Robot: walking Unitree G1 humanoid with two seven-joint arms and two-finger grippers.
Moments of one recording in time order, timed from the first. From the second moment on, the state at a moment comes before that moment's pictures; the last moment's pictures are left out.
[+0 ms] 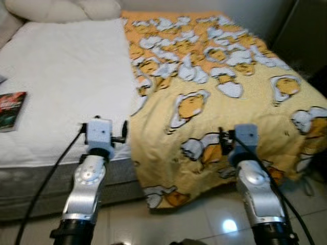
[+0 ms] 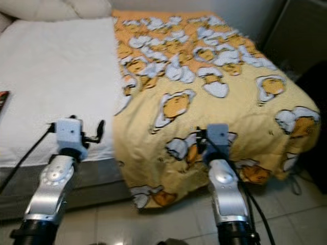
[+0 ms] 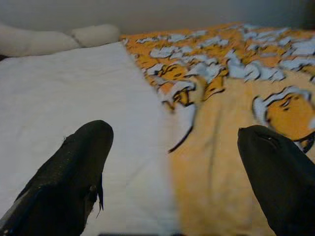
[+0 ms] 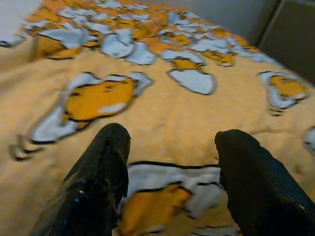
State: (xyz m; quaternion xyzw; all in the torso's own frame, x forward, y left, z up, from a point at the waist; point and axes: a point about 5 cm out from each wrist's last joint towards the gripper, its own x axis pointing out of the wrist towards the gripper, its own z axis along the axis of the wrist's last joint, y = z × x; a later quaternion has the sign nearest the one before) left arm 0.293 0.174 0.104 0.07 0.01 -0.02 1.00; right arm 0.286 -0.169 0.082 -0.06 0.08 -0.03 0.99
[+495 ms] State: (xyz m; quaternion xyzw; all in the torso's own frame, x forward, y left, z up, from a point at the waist) left arm 0.299 0.178 0.098 0.07 0.03 -0.01 1.00; right arm 0.277 -0.178 0.078 -0.07 0.09 -0.05 0.99
